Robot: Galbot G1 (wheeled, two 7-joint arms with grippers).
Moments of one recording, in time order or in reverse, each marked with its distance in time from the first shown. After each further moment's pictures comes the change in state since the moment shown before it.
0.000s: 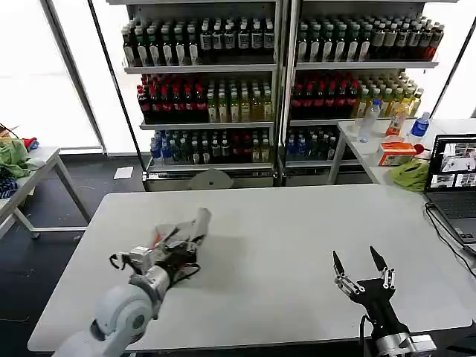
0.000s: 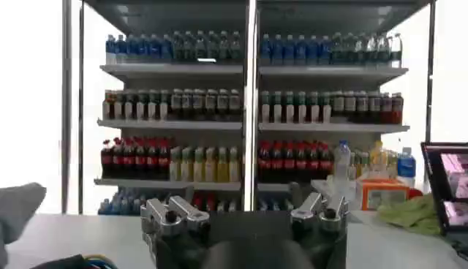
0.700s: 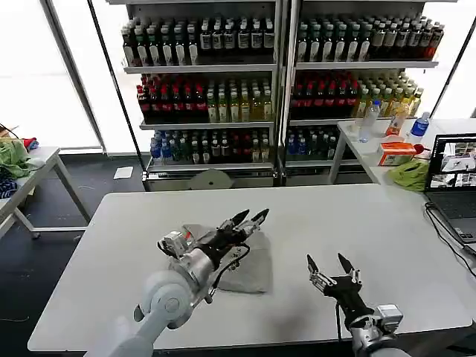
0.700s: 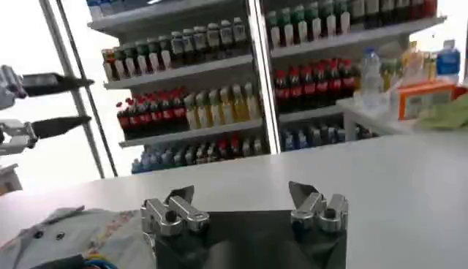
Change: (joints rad) left arm -0.135 -0.134 0.109 0.011 -0.225 -0.217 0.134; right arm 0.188 -0.058 -0.180 -0.068 0.274 -0.270 0.109
